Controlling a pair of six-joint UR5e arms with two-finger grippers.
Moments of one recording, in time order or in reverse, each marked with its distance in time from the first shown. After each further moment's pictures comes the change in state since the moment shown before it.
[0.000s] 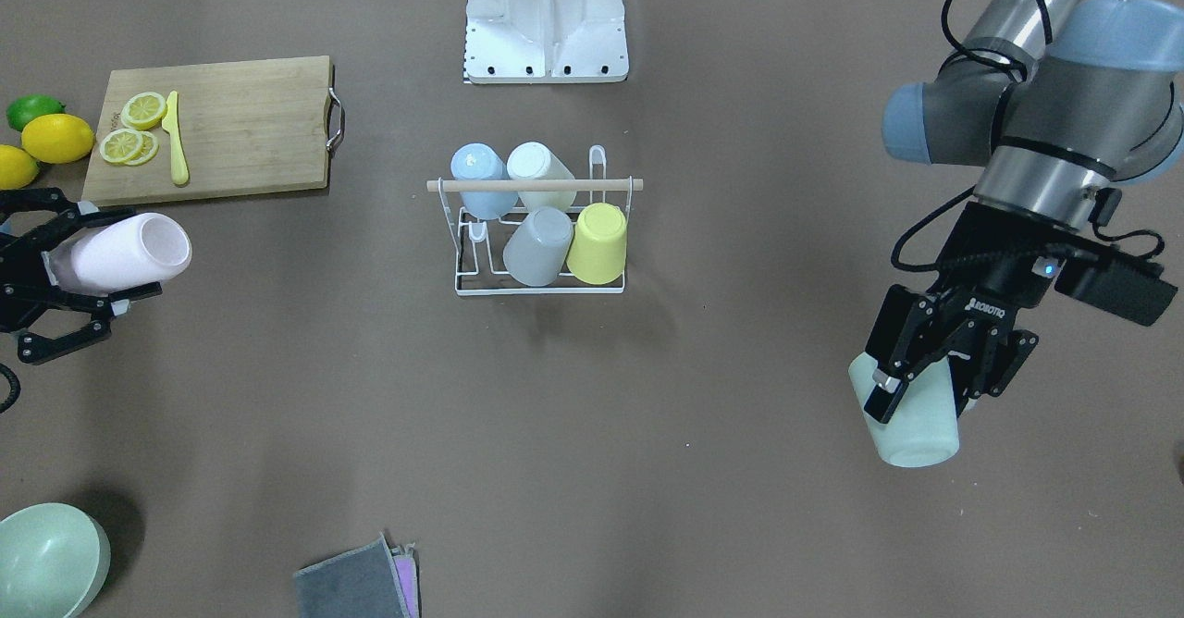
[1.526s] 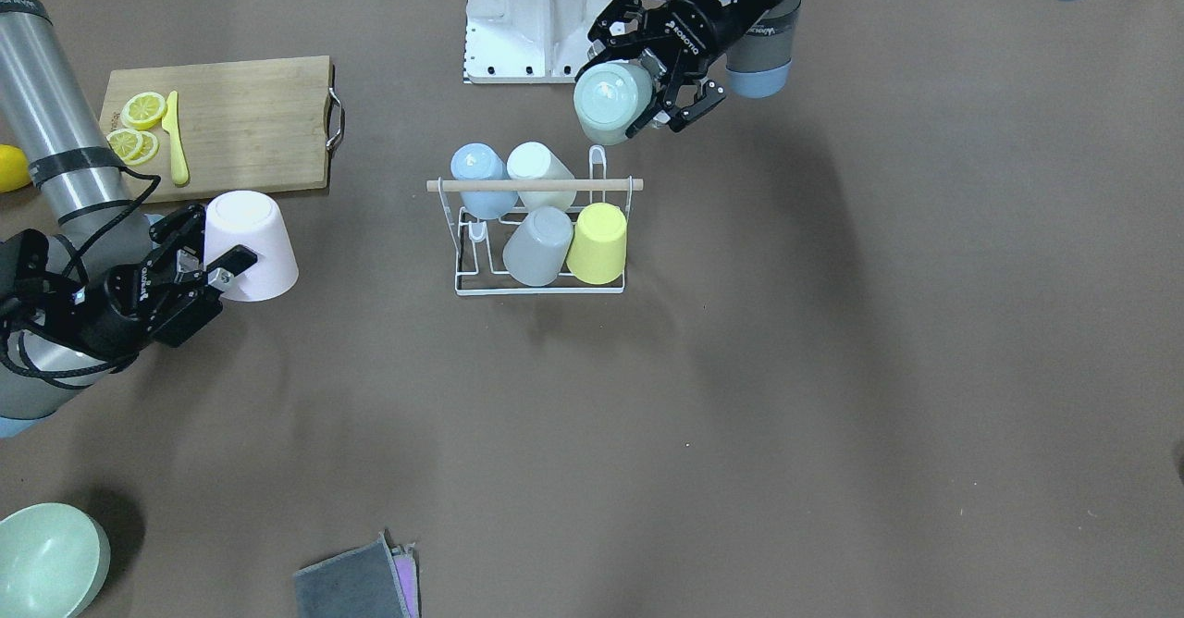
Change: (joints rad) left arm 0.746 0.071 -0.138 -0.706 0.785 0.664; right arm -0.305 0.063 -0.224 -0.008 0.655 -0.927
